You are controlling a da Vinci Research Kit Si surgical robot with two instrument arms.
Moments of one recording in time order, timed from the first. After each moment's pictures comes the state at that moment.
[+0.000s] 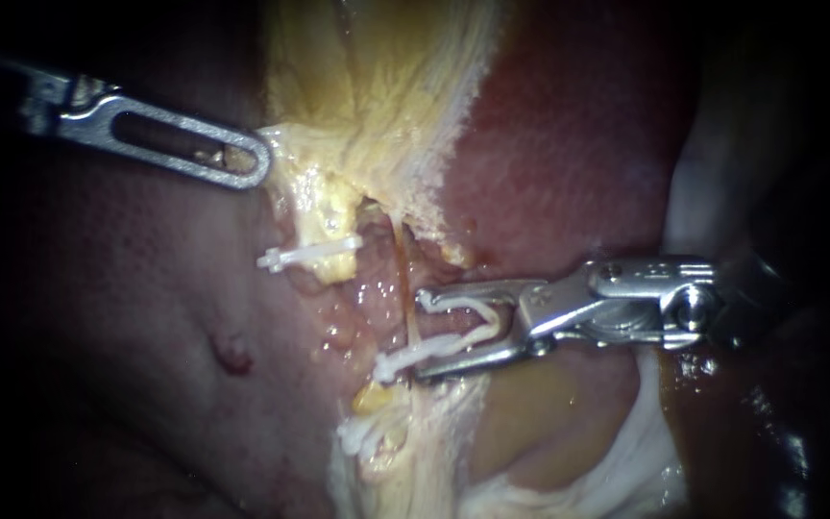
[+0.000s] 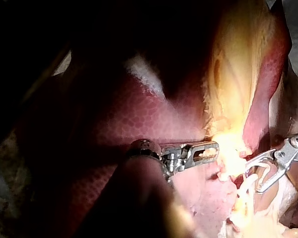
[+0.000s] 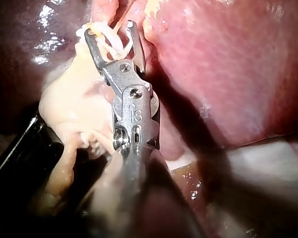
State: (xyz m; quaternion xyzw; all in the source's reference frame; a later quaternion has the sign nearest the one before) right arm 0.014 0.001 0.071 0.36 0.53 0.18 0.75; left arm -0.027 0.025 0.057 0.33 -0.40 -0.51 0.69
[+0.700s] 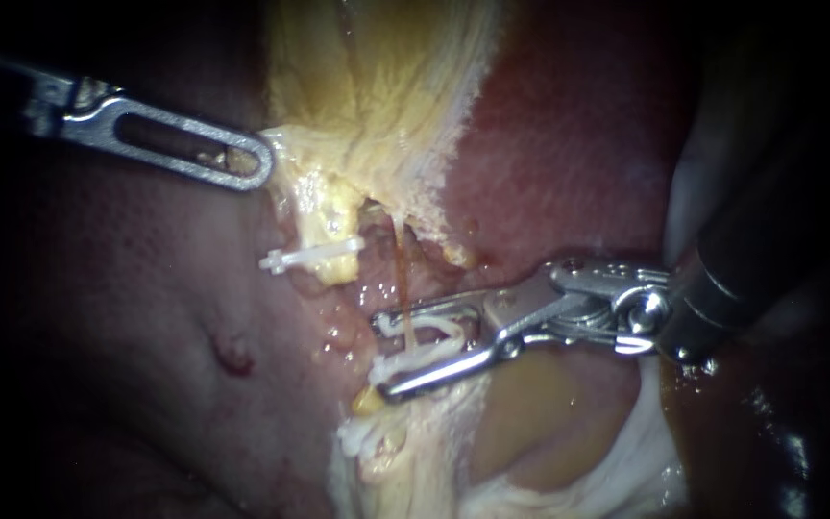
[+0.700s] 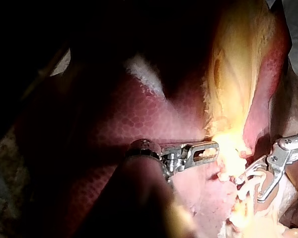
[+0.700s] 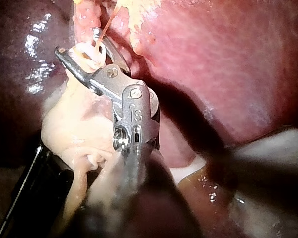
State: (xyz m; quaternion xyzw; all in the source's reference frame) right arm 0.016 0.002 0.072 0.44 0.55 0.19 0.69; left arm -0.027 0.025 0.057 0.33 -0.40 -0.51 0.69
